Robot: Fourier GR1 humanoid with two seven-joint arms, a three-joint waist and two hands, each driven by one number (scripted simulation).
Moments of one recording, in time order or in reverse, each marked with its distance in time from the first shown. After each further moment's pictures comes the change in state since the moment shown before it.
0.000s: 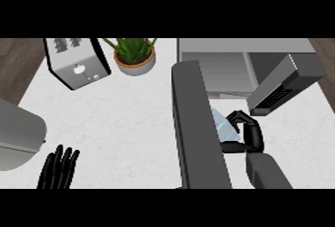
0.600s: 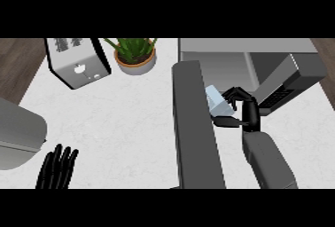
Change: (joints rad) left arm -0.002 -0.014 0.028 0.009 -0.003 -0.029 0.010; right arm -0.120 -0.004 0.024 -0.094 0.030 -0.172 0.212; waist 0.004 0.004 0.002
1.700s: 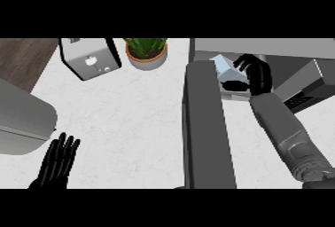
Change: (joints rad) left arm -0.097 0.018 0.049 0.063 -0.003 -0.053 0.040; right arm -0.425 -0.161 -0.013 0.468 0.176 -0.361 0.181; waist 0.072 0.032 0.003
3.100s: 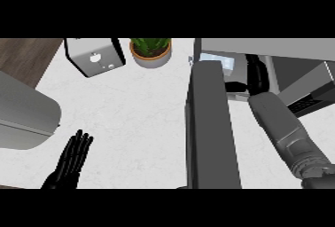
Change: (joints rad) left arm -0.051 -0.010 -0.051 0.037 -0.095 0.011 0.007; right arm -0.035 0.000 -0.015 0.066 0.022 0.044 -0.050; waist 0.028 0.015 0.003
